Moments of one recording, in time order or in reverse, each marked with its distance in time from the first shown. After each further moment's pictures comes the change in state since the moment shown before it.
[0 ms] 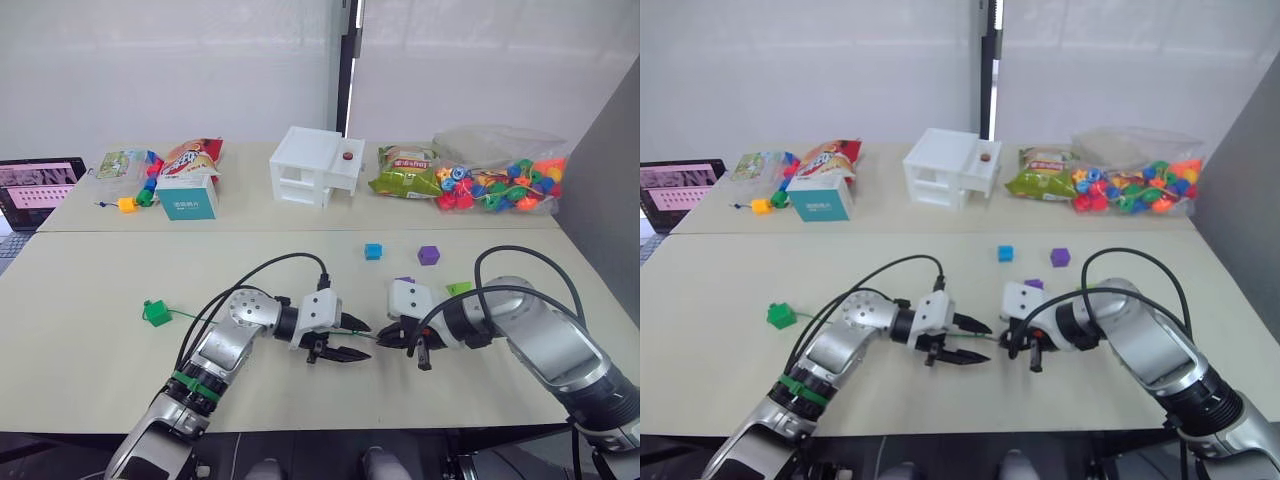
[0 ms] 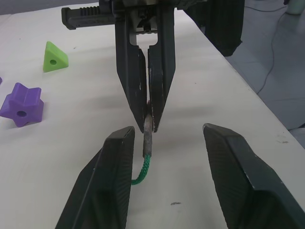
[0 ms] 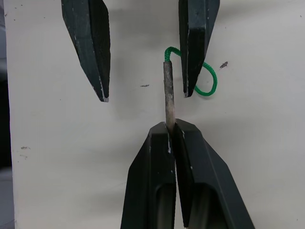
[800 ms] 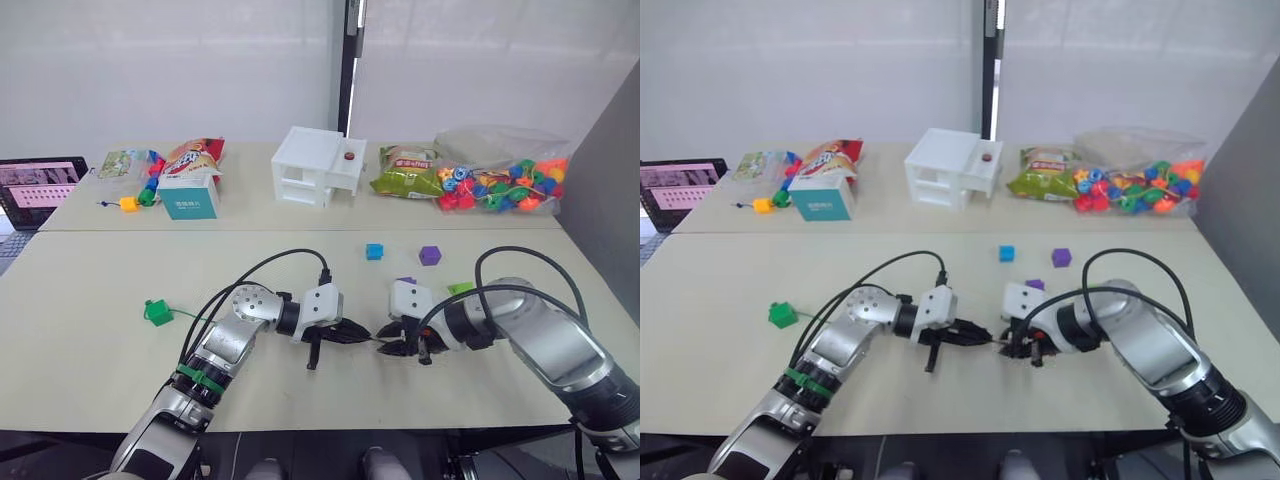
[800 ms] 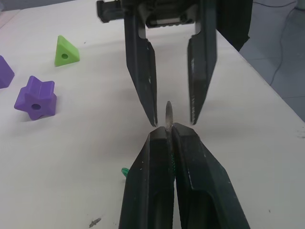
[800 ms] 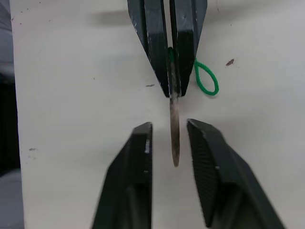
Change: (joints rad) left arm -0.040 -0.014 0.000 0.078 0.017 -0.034 0.009; right arm 0.001 -0.032 -0.018 -0.017 0.053 0.049 -0.013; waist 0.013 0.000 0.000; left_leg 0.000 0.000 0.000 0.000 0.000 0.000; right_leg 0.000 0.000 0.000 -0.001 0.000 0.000
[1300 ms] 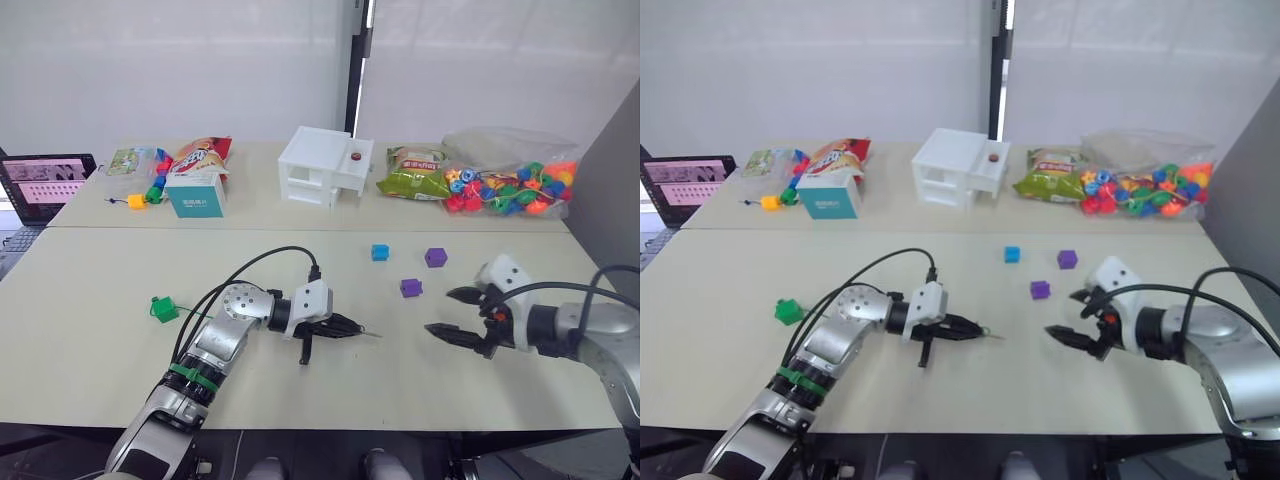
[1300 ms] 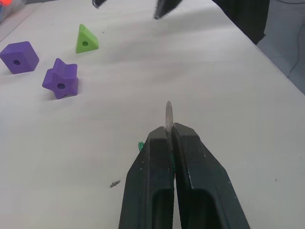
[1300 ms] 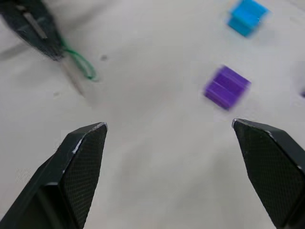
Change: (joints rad) left arm -0.003 0.015 0.032 0.051 -0.001 -0.044 -0.002; right arm 0.379 0.085 -0.605 -0.028 0.140 0.014 -0.296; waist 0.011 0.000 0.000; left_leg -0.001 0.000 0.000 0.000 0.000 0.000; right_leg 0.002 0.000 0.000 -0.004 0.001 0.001
